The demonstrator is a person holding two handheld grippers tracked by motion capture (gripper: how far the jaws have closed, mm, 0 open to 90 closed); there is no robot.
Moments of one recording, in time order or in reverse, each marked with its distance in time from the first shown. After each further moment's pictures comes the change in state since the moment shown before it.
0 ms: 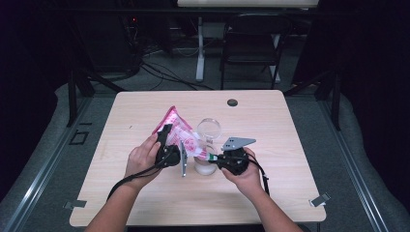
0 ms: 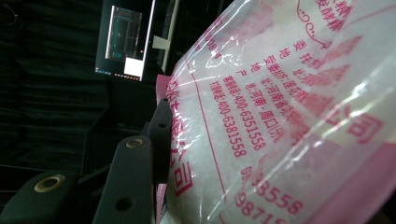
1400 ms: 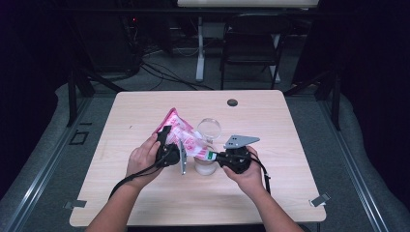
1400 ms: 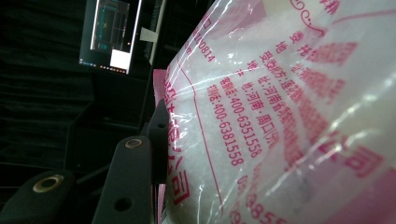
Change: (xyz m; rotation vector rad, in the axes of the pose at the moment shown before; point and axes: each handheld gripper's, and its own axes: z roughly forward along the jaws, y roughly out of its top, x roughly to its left) left arm -0.004 -0.003 0.008 0.025 -0.048 -0.029; right arm 0.000 0.006 -0.008 -0.043 0.001 0.008
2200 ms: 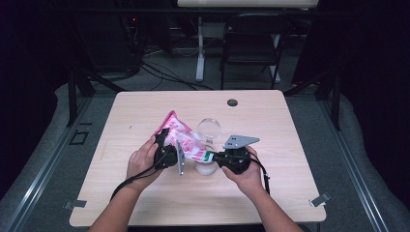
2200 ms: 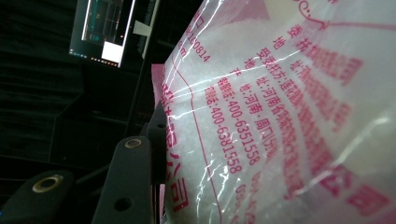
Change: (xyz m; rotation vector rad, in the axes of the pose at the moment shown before) left arm -0.008 -0.008 0.003 0.002 -0.029 -0.061; right arm 0.006 0.005 -0.003 -0.026 0.010 -0.019
